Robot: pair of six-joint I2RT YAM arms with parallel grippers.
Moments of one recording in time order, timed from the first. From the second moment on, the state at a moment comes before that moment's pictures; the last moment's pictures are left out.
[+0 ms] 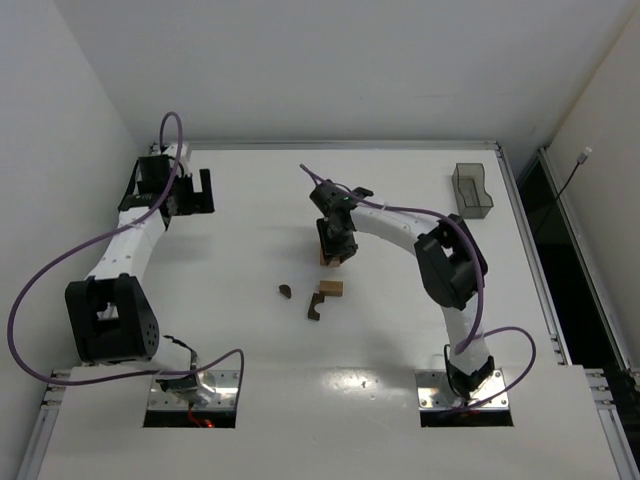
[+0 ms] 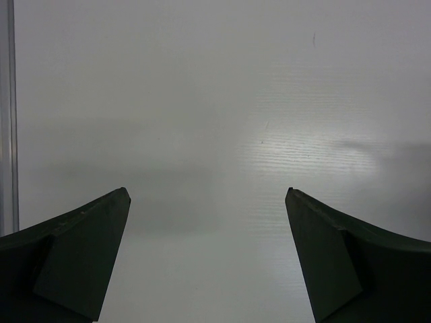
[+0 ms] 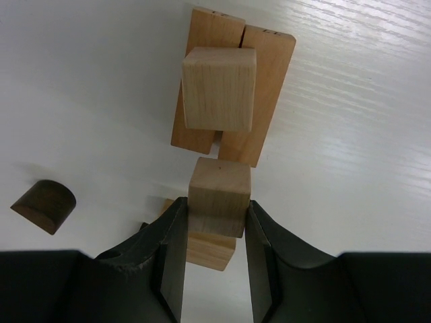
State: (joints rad) left arm 0.13 1.46 1.15 -0.37 0.08 0.02; right arm 0.67 2.07 1.56 -0.77 0.03 0.47
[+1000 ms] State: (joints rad) left arm 0.13 1.51 1.17 -0.37 0.08 0.02; right arm 0.64 2.15 1.64 -0.76 0.00 0.47
